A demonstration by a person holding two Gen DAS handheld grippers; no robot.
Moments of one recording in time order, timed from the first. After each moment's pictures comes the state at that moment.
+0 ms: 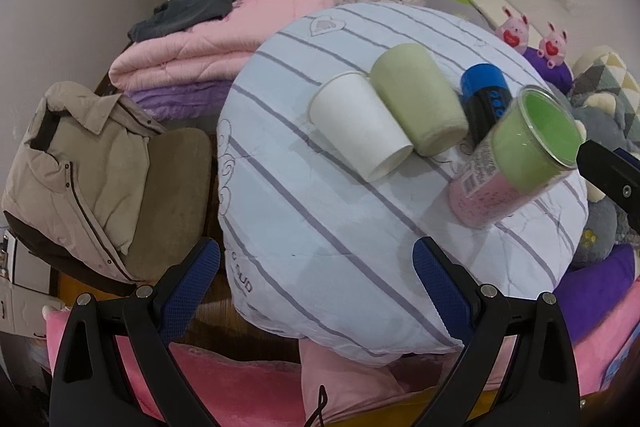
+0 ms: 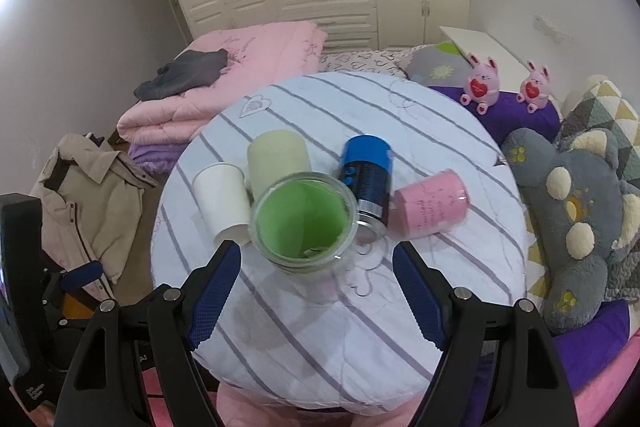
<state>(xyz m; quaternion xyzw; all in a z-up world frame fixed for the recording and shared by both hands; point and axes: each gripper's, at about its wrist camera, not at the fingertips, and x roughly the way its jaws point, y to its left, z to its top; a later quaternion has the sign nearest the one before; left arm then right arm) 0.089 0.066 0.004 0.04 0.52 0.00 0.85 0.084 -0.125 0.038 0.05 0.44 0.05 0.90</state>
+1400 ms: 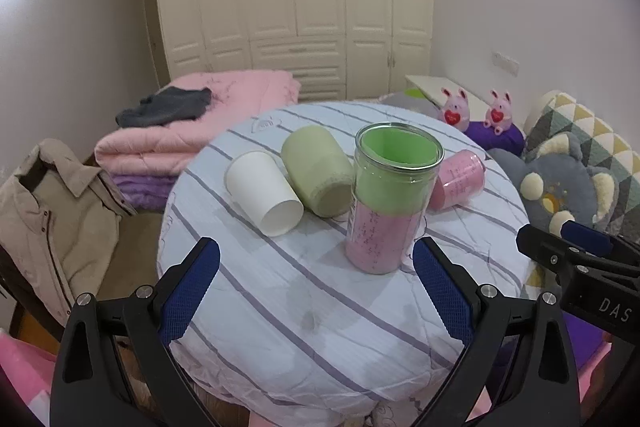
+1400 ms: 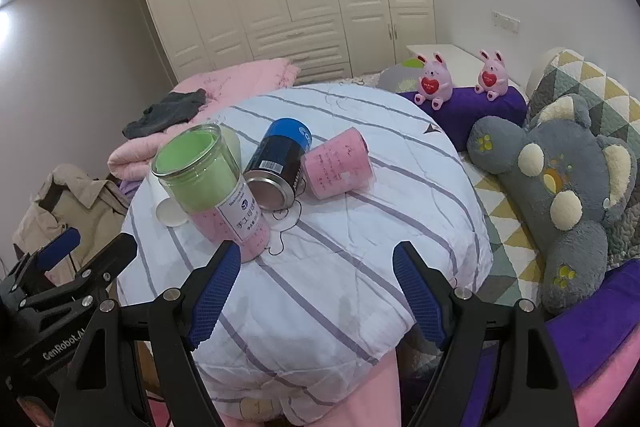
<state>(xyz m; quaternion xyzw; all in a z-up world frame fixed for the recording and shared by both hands) 0.015 -0.010 0.005 0.03 0.31 -0.04 0.95 0.013 -0.207 -0.007 0.10 0.36 0.03 0.93</state>
